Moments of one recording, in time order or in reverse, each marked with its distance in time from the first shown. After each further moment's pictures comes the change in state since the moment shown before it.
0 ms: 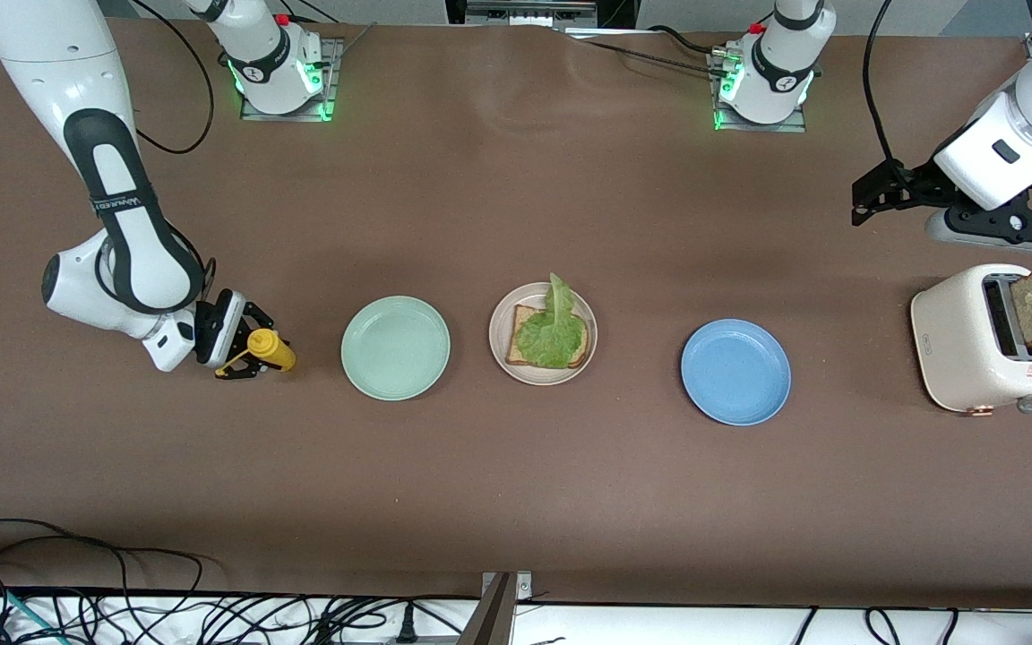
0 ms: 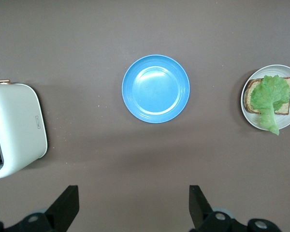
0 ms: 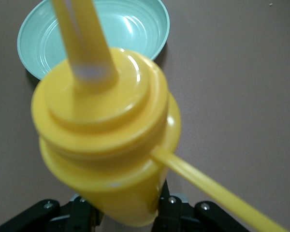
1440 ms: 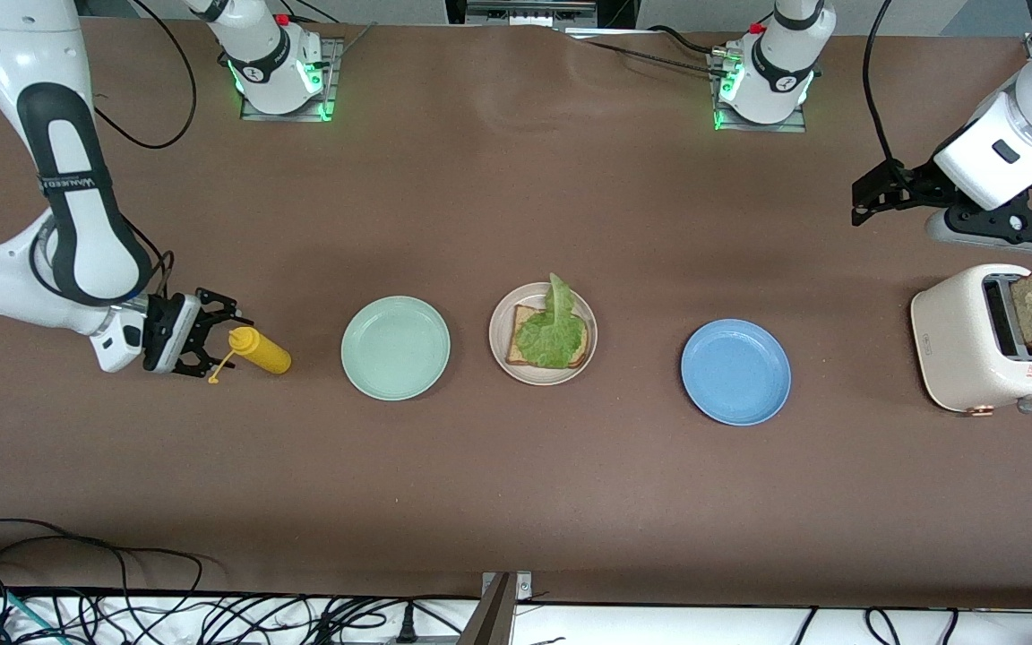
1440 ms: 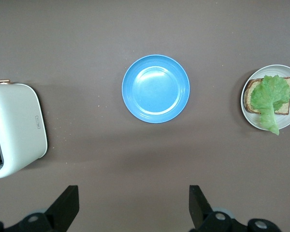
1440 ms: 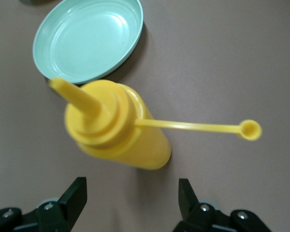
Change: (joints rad) left arm 0.000 0.000 0.000 0.000 0.000 0.000 0.000; right arm -0.001 -0.097 -0.121 0.034 -0.221 -0.216 0.403
